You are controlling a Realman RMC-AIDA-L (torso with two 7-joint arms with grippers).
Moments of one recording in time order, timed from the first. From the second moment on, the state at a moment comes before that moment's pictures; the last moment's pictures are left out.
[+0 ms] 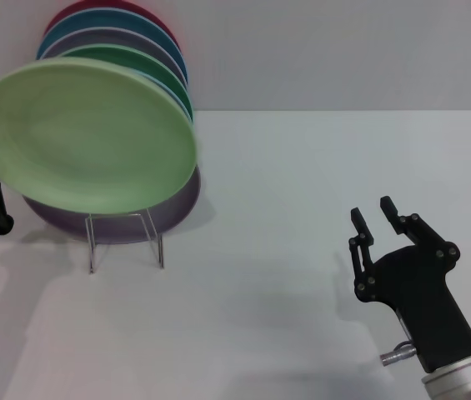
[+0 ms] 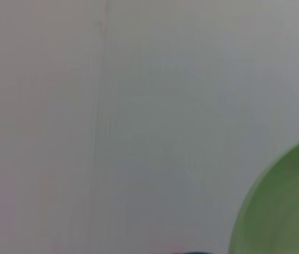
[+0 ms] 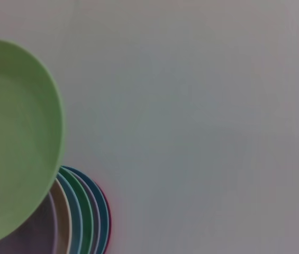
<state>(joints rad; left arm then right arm) -0.19 -2.07 -1.03 -0.37 2.65 1.43 -0.16 0.21 2.08 0.11 0.74 -1.78 -1.45 -0.71</state>
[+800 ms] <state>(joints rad) -0.20 -2.08 -1.04 -0.28 2.65 1.37 -0.14 0.21 2.08 0.13 0.74 -1.78 -1.44 -0.71</state>
